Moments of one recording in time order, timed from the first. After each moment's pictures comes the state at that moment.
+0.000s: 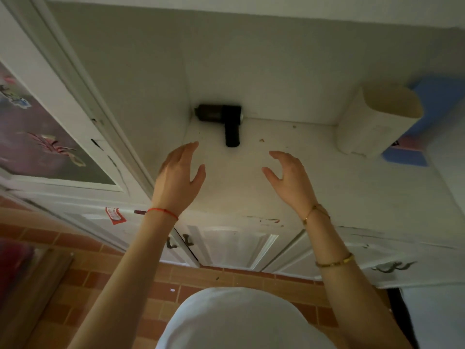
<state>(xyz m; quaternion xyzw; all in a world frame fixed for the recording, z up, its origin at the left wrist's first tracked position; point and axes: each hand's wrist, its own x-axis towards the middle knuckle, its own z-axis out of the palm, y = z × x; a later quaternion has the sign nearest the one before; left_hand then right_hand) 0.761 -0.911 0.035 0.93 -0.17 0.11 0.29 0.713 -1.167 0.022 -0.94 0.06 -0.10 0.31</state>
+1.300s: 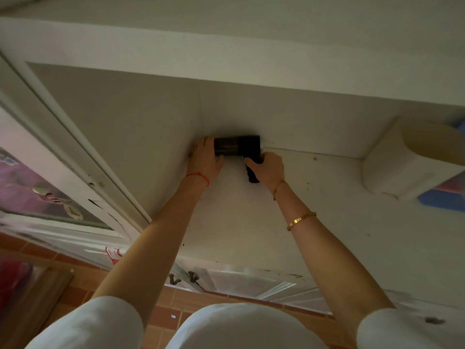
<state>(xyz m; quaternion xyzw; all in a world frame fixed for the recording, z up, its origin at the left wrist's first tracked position) 0.951 -0.962 -0.002 0.94 -0.12 0.02 0.32 0.902 -1.135 -0.003 -0.88 0.18 -0.05 0.44</state>
